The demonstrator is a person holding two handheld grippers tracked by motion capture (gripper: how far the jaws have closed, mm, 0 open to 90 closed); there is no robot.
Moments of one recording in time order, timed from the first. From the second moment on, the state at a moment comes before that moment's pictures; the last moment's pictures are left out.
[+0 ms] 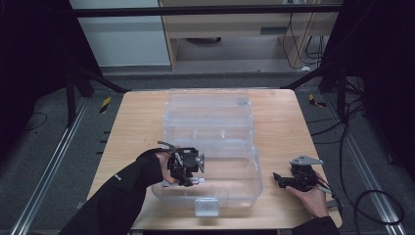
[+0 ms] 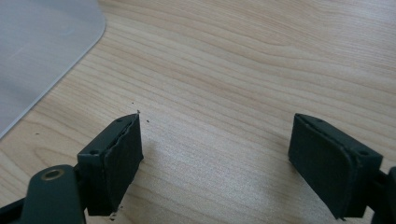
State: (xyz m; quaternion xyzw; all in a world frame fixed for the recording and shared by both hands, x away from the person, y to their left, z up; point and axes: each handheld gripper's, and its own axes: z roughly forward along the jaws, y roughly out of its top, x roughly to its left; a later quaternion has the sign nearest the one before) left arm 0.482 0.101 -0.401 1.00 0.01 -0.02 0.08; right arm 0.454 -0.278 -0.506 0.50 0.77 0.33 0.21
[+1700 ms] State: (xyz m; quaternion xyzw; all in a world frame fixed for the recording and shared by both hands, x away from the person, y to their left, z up) left arm 0.489 0.099 -0.449 1.00 -0.01 -0.04 0.04; right arm 0.454 -0.278 -0.507 0.49 0.78 0.33 0.21
